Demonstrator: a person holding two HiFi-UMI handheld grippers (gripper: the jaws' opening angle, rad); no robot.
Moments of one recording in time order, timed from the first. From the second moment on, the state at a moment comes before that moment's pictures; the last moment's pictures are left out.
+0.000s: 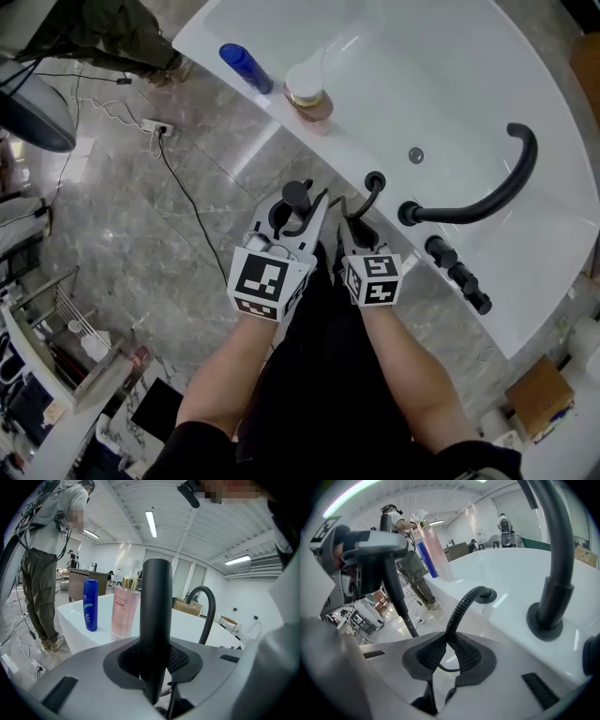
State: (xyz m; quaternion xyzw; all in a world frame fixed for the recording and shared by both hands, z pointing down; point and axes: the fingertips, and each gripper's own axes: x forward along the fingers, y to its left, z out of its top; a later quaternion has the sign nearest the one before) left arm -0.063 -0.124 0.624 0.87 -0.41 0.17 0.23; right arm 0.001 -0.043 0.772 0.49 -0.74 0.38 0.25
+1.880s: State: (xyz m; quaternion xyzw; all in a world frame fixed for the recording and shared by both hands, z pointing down) left arm -0.059 -0.164 0.441 0.88 -0.43 0.11 0.17; right arm 0.051 -0.060 0.724 0.46 -0.66 0.51 0.31
